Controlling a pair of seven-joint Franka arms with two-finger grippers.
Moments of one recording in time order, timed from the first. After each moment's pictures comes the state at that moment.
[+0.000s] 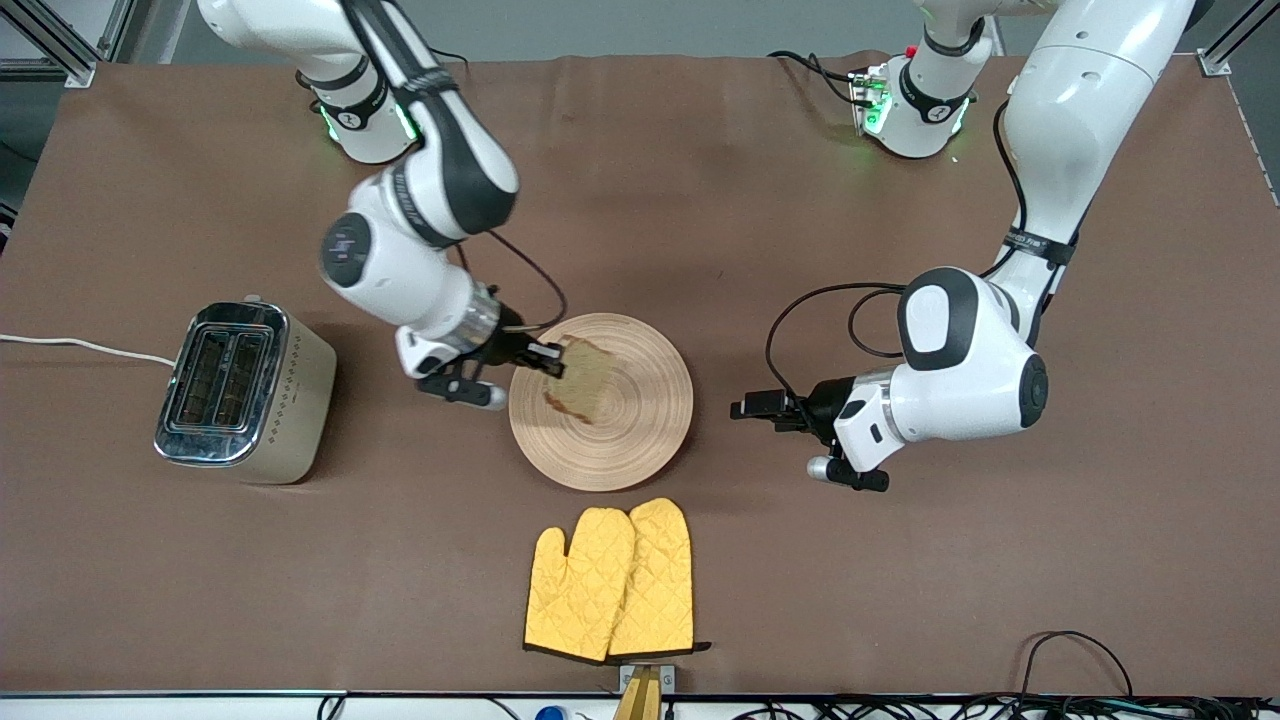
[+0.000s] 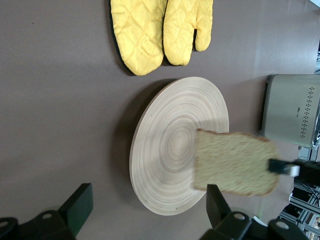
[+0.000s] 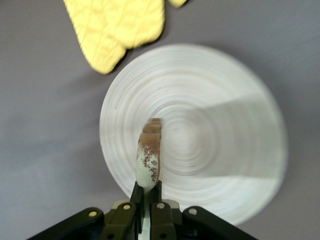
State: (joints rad) left arm -0.04 0.62 -0.39 -1.56 -0.63 2.18 0.10; right arm 0.71 0.40 -0.16 -1.81 0.63 2.40 0.46
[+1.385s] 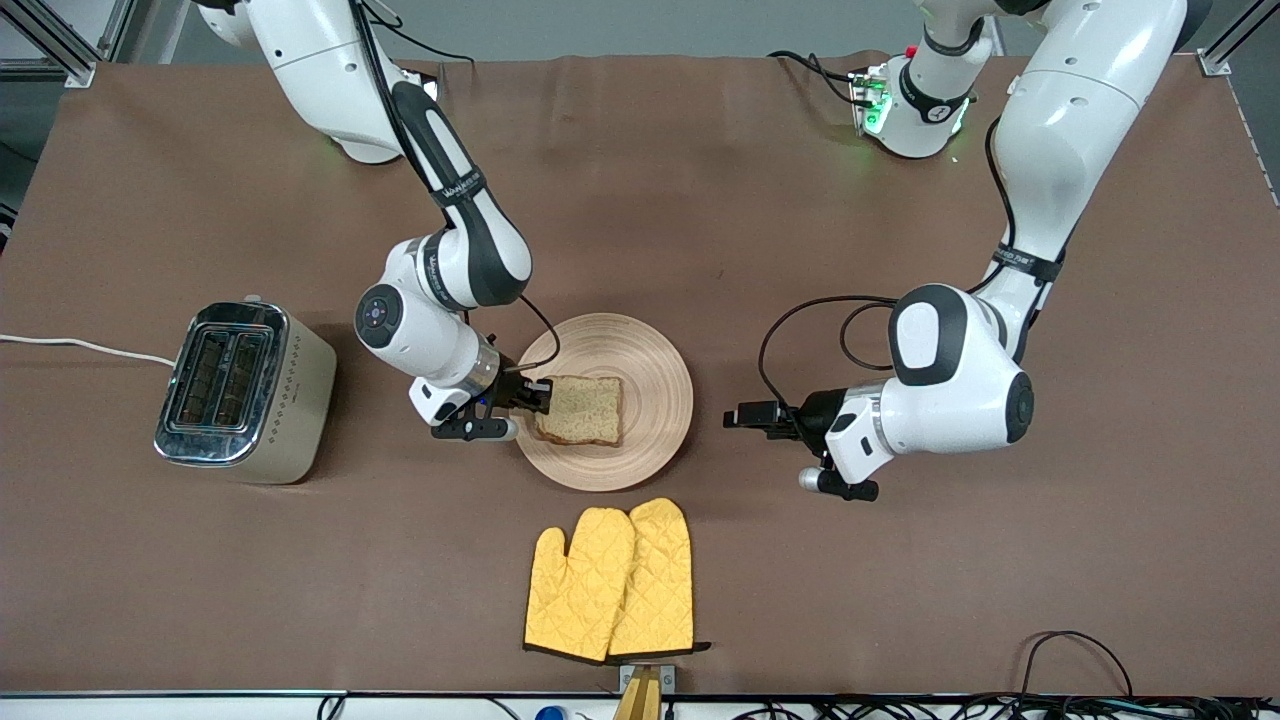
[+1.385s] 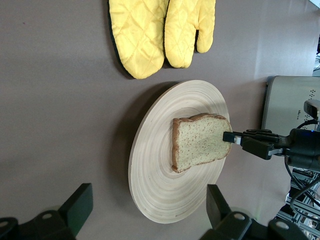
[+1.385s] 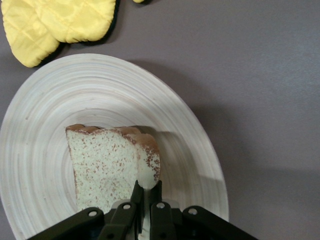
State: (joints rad) left arm -0.05 0.69 -0.39 -1.50 -0.63 2.18 0.10; right arm 0.65 0.56 -0.18 -1.85 0.69 2.50 0.03
